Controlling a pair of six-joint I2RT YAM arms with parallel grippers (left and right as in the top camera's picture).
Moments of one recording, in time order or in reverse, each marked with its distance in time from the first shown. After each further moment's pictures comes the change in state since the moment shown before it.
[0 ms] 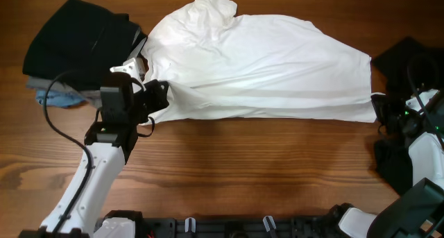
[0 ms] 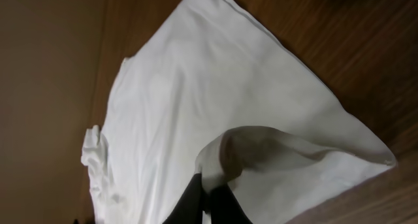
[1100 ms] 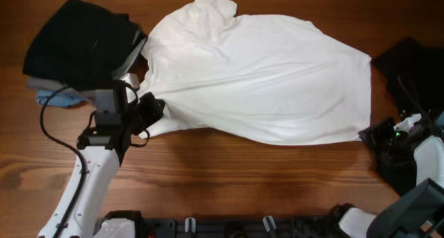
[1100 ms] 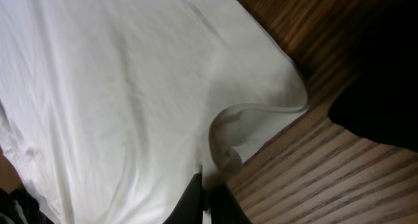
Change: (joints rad) left arm 0.066 -0.041 0.000 -0.257 0.059 -0.064; right arm -0.066 0.000 0.000 -0.459 0.105 -0.264
